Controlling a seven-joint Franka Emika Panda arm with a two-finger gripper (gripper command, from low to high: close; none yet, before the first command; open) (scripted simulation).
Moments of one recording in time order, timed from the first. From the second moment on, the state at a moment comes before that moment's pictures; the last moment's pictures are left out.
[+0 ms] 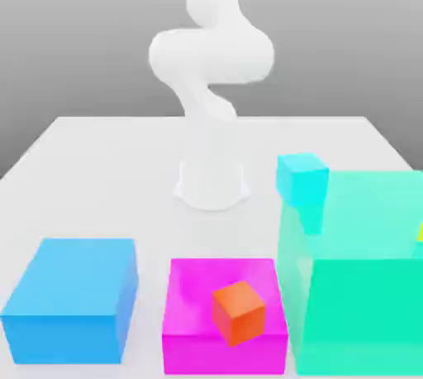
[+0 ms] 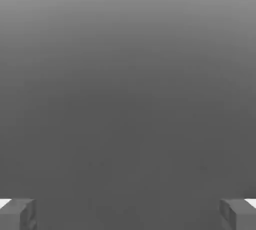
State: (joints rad) arm -0.04 -0.71 0.00 -2.28 0.00 2.32 0.85
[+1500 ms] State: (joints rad) arm -0.42 0.61 -0.16 -2.02 0.18 2.62 1.42
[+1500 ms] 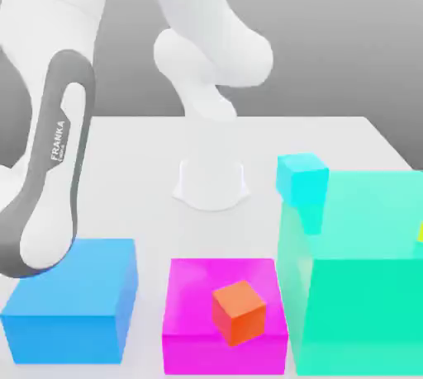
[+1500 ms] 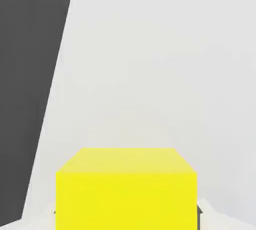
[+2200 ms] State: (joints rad) arm 0.01 0.00 0.06 -2.44 0.00 2.44 1.54
